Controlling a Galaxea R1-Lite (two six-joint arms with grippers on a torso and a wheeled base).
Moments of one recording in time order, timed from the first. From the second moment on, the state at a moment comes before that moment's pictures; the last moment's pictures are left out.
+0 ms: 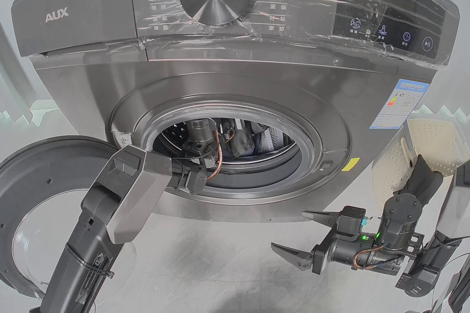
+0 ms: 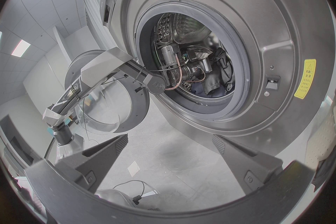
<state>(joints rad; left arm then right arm) -0.48 2.72 -2.00 -0.93 0.18 -0.12 0.71 1.94 -0.18 -1.54 0.15 0.09</state>
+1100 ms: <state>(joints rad) -0.60 2.33 -1.16 -0.96 0.10 -0.12 0.71 1.94 -0.18 -1.54 0.15 0.09</state>
